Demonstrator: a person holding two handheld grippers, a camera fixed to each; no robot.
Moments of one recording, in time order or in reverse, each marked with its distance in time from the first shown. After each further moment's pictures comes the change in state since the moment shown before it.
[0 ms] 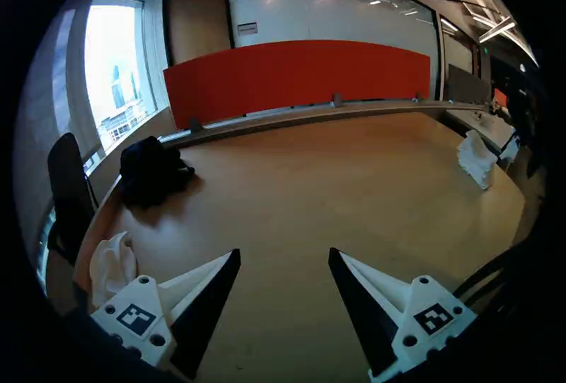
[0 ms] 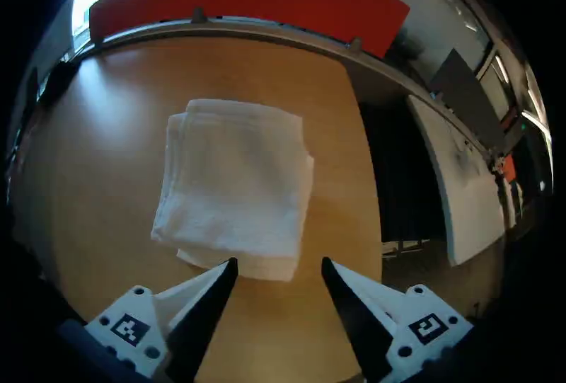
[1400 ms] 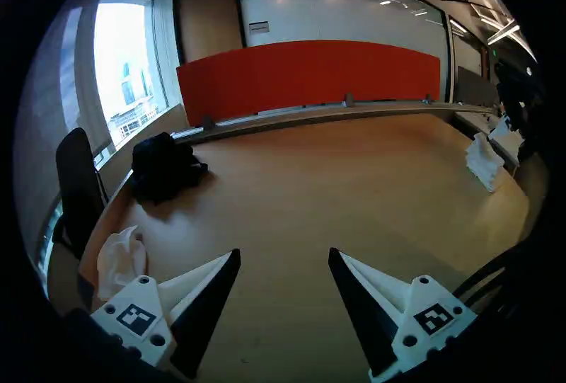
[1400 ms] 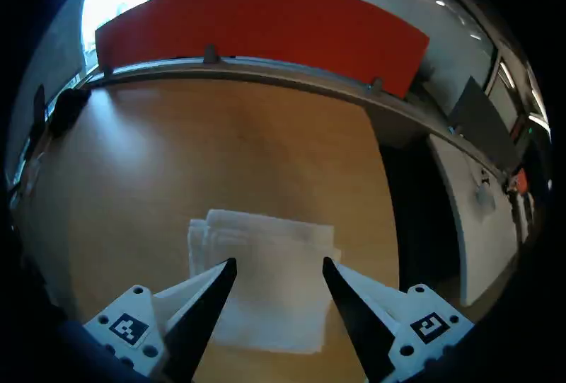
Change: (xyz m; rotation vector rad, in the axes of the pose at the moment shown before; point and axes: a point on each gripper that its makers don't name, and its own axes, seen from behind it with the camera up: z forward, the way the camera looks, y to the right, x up) left arm -0.005 -0.015 -0.010 0.056 -0.008 -0.022; right arm 0.119 -0.031 0.023 0.094 0.150 0.005
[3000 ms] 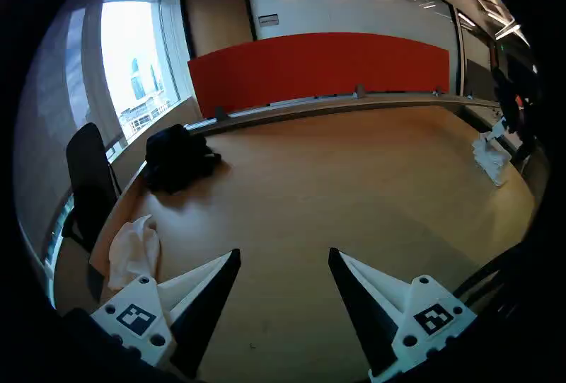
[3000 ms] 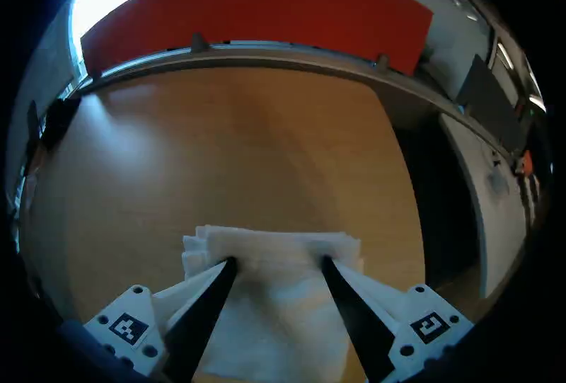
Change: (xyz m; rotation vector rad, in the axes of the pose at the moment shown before) left arm -0.014 -0.004 -0.017 0.063 -0.044 0.002; right arm -0.012 -0.001 0.059 0.026 -0.057 0.069
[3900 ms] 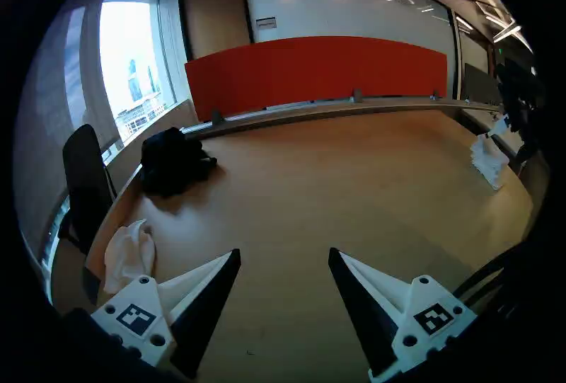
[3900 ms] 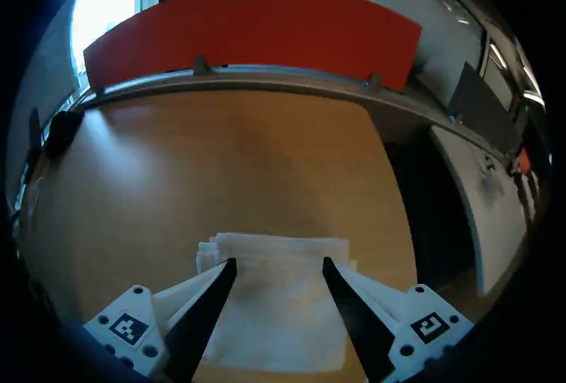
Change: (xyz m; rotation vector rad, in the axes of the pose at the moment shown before) left arm 0.007 -0.001 0.008 -0.022 0.022 -0.006; right arm 0.020 -0.010 -0.036 -0.013 0.112 0.018
